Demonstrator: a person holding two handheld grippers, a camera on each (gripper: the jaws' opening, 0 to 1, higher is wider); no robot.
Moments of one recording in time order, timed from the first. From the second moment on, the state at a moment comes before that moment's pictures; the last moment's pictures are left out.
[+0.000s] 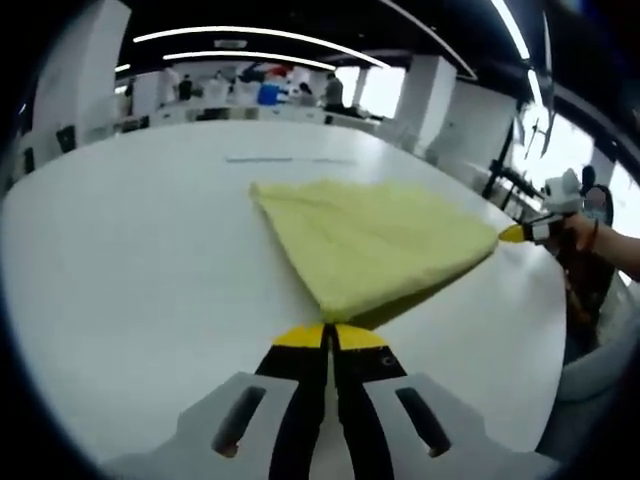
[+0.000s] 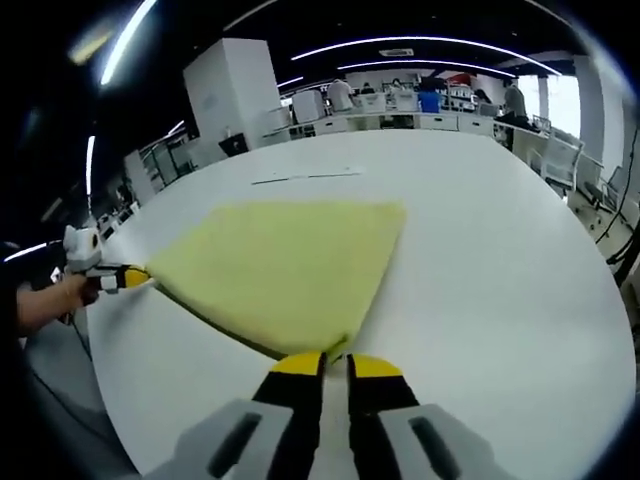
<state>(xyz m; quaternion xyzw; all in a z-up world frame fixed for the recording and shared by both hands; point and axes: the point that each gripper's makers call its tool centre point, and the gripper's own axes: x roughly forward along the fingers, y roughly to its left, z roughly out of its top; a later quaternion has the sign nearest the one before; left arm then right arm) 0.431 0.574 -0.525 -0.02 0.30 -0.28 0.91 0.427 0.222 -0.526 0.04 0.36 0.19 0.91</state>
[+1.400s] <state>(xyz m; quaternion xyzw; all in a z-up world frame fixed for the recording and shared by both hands) 0.410 0.576 -0.525 0.03 0.31 -0.29 0.90 0.402 0.214 -0.529 -0.03 0.38 0.20 0.90</state>
